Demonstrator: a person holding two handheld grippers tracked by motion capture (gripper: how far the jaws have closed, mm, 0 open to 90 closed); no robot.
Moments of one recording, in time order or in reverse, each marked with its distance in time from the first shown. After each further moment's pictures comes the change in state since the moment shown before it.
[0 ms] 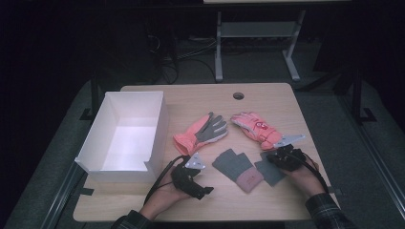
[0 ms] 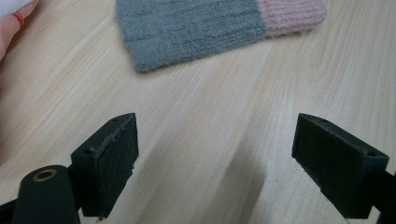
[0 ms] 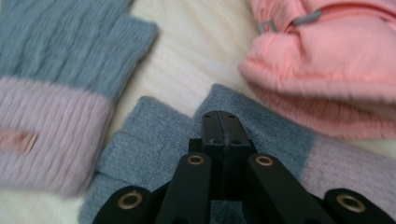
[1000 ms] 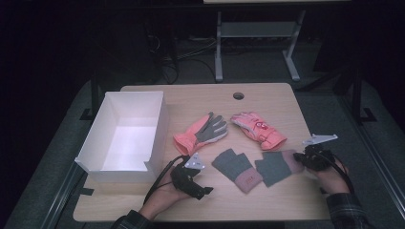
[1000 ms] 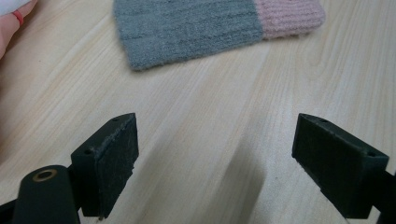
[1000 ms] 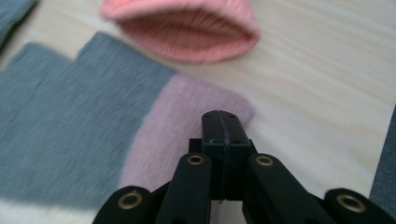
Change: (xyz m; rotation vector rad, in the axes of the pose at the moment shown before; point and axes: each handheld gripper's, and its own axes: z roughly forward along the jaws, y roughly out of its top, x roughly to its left) left arm 0.001 0.000 -0.002 0.016 -0.002 0.015; right arm -0.048 -0.042 -0.042 0.010 -0.141 0.126
